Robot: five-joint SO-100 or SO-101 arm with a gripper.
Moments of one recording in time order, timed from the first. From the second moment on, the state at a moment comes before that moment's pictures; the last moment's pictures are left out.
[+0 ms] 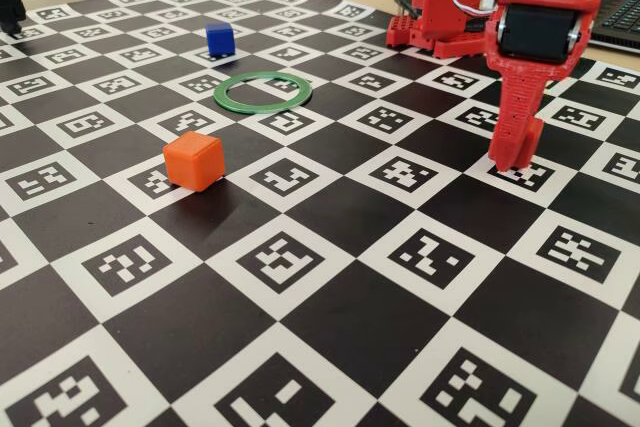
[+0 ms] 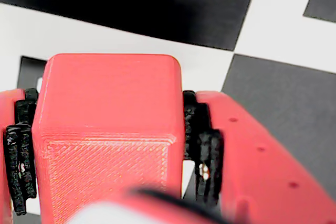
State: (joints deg) arm -43.0 73.7 94.3 65.5 28.8
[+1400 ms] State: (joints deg) arm -1.8 103.0 87.3 99.2 -17.1
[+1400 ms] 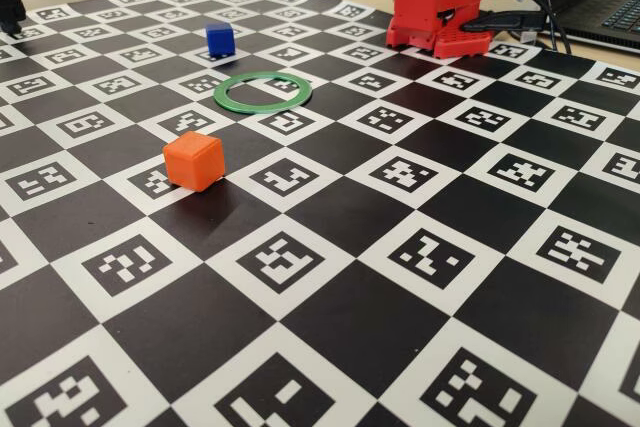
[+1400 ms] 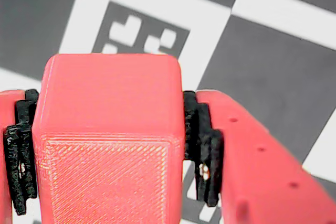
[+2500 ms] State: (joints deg) arm 14.3 100.5 100.1 84.0 -25.4
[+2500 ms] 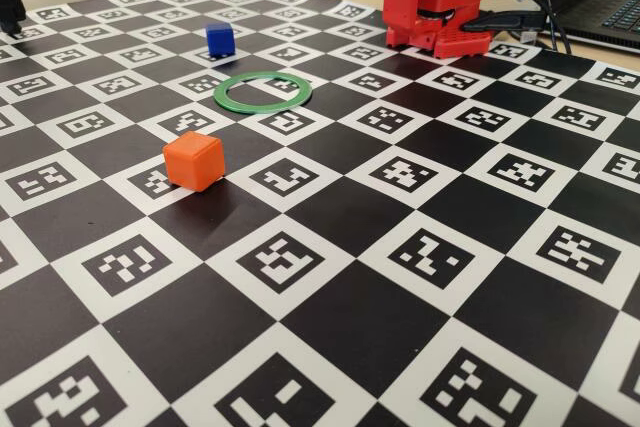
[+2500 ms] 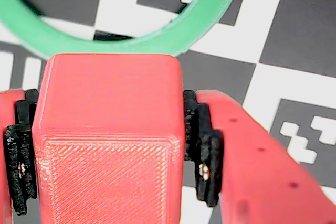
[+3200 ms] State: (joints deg) arm 14.2 99.9 116.0 65.0 -13.3
